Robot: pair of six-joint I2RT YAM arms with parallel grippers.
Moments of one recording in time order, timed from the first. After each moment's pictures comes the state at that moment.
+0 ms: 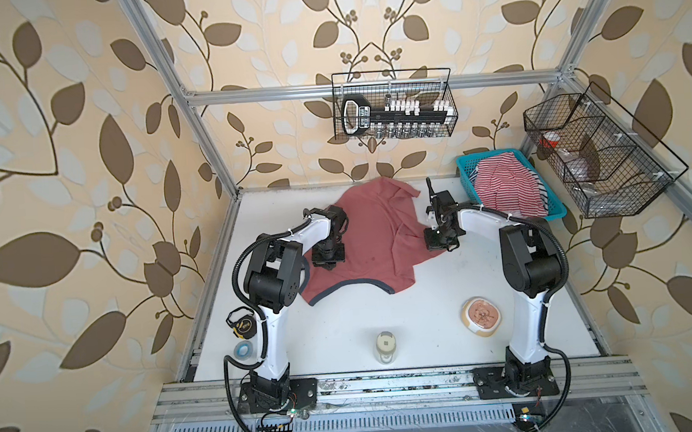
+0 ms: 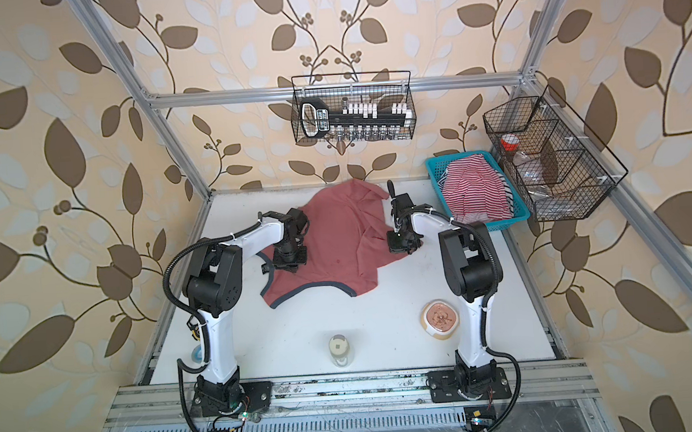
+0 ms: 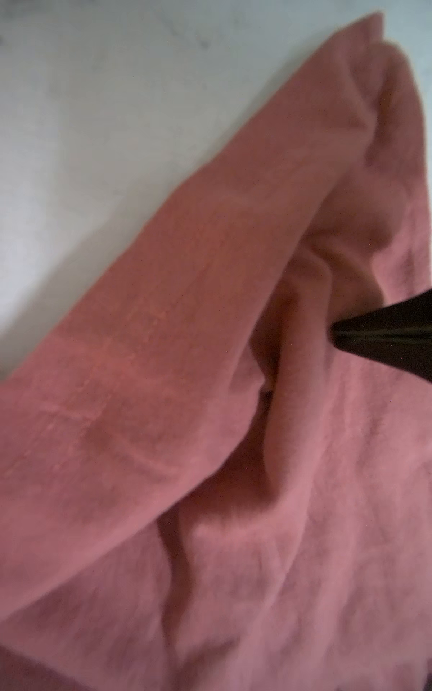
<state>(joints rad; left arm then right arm) -0.34 2.11 1.56 -1.03 -0.08 -0.40 0.22 2.04 1.43 -0.70 -0.04 0.14</state>
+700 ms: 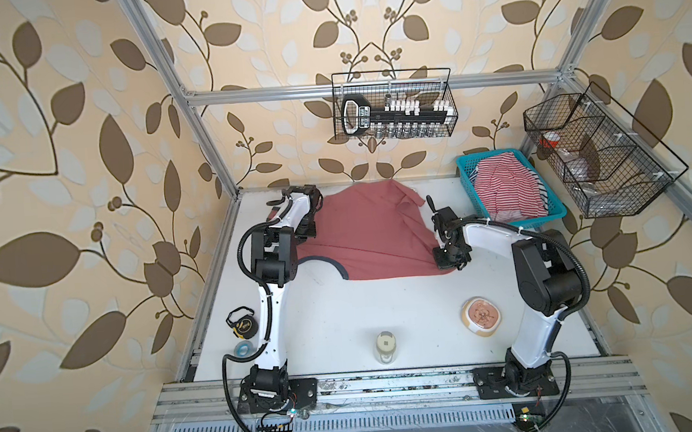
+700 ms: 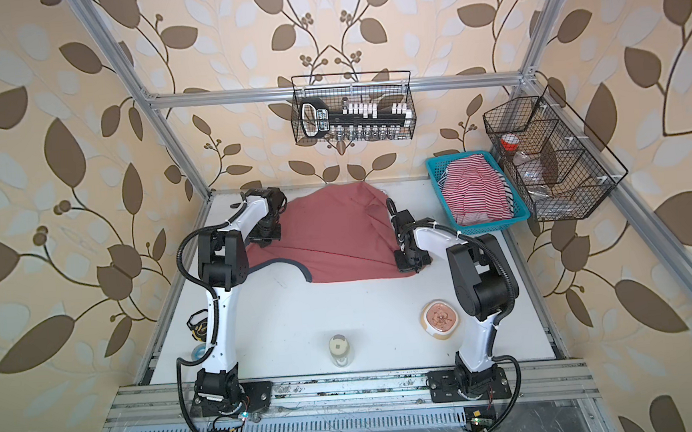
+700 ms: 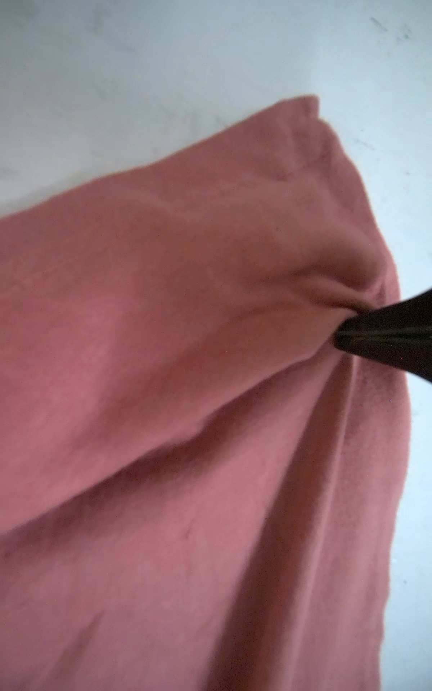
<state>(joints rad) -0.13 2.47 2.16 -1.26 -0.37 -0.29 0.28 1.85 1.17 -0.77 0.10 0.17</state>
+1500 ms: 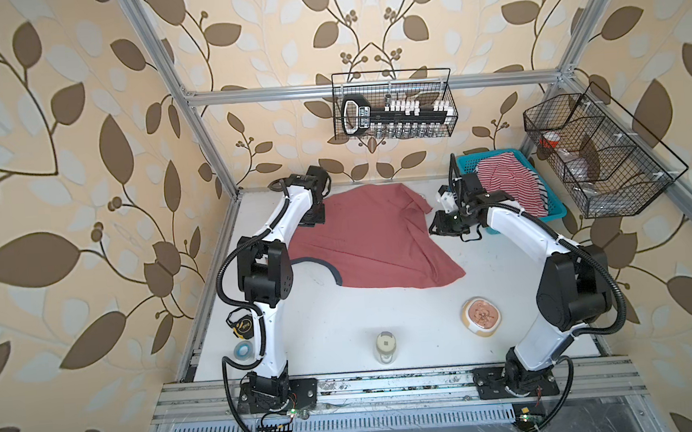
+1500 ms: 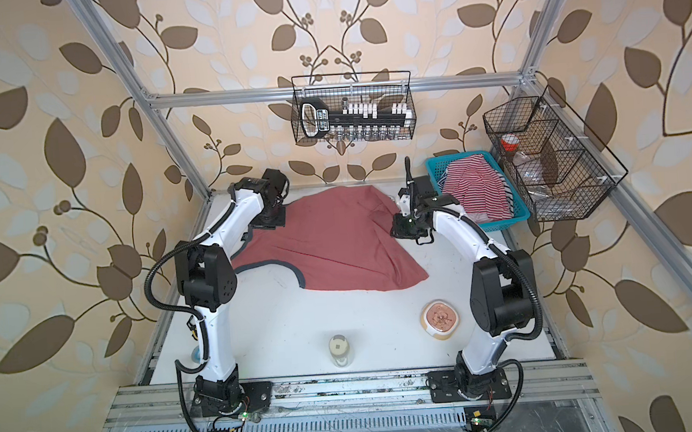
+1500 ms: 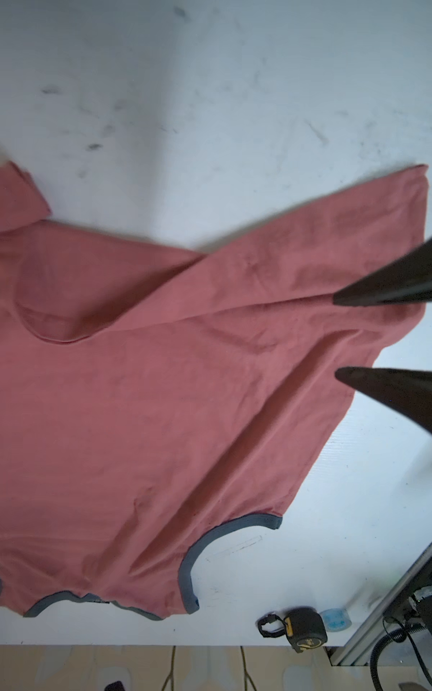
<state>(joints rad) -0.28 2.10 1.97 -1.16 -0.28 -0.28 0.17 1.76 1.46 -0.78 -0.29 0.20</state>
